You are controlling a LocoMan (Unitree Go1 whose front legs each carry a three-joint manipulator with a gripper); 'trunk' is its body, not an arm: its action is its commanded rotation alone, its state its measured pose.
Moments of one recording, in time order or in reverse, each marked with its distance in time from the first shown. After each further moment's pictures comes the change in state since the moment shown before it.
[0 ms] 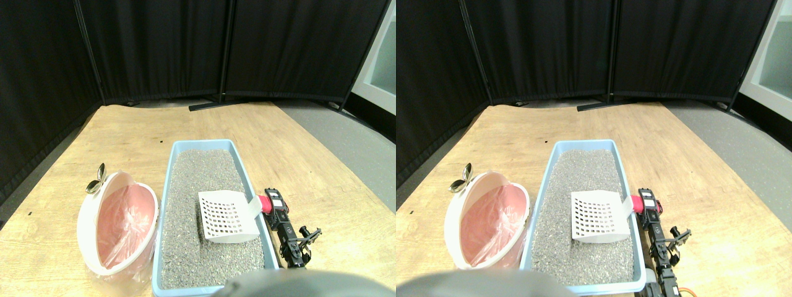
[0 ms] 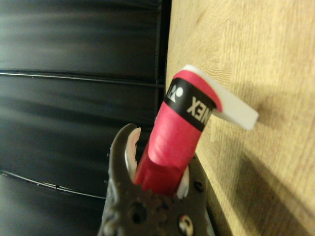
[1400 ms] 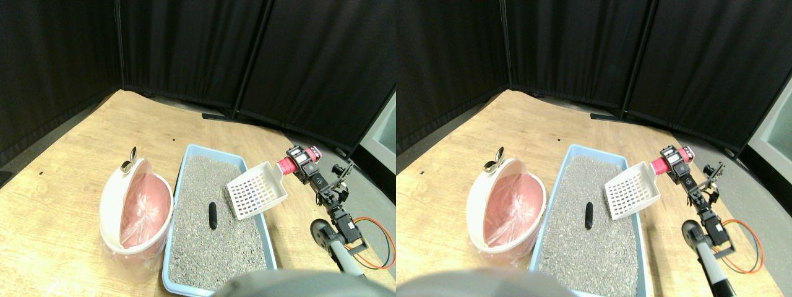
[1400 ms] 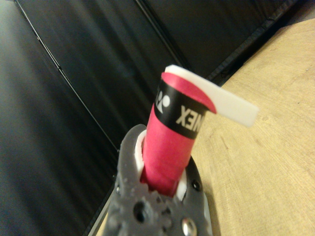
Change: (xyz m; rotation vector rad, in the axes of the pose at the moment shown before) right arm 0.084 -0.004 0.117 -0.608 -0.140 0.339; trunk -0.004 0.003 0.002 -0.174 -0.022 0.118
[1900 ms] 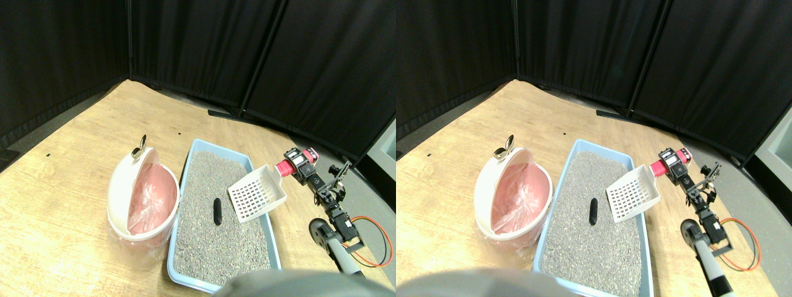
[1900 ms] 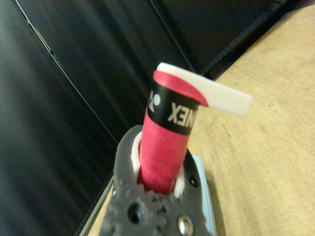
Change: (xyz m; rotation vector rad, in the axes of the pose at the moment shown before) right arm 0.012 0.021 -0.002 -0.080 0.047 0.062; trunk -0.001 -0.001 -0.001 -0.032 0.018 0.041
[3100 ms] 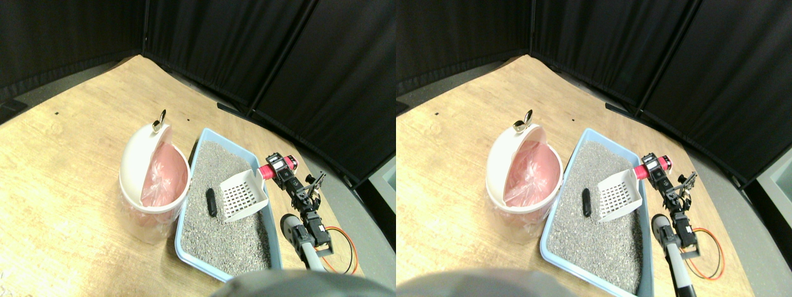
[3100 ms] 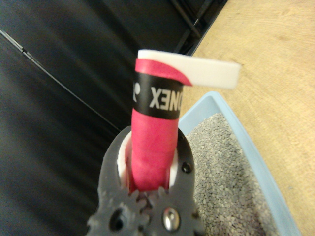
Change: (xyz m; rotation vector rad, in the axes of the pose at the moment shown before) right arm 0.019 0.093 -0.014 -0.088 0.152 0.222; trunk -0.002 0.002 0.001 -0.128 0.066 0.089
